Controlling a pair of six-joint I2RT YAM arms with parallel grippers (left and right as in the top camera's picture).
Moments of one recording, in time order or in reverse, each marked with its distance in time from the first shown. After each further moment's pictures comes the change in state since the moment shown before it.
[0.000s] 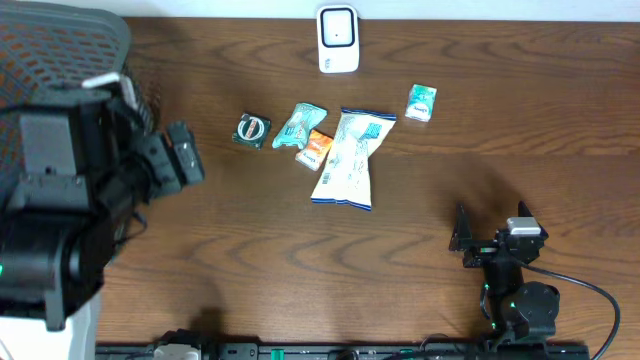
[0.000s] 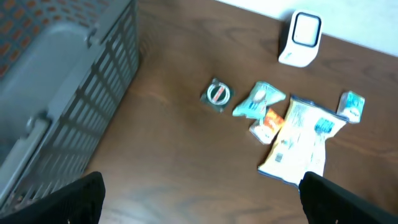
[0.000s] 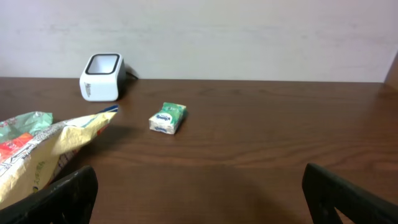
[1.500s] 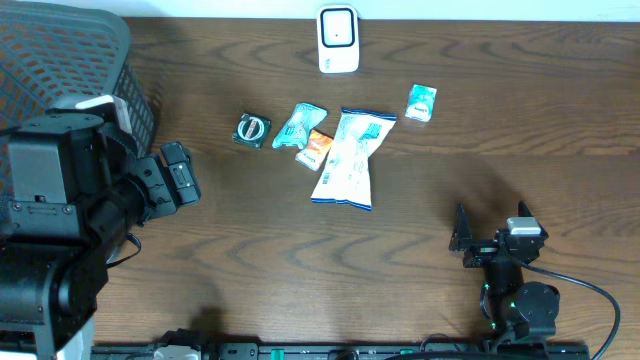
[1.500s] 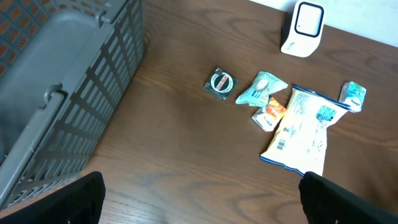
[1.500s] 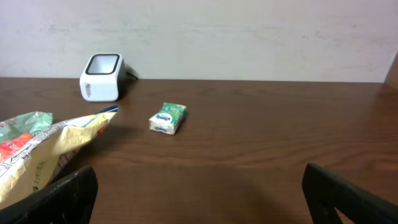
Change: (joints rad) left arm 0.000 -0.049 0.000 -0.060 0.000 0.000; right arm 0.000 0.000 0.000 0.000 0.000 0.000
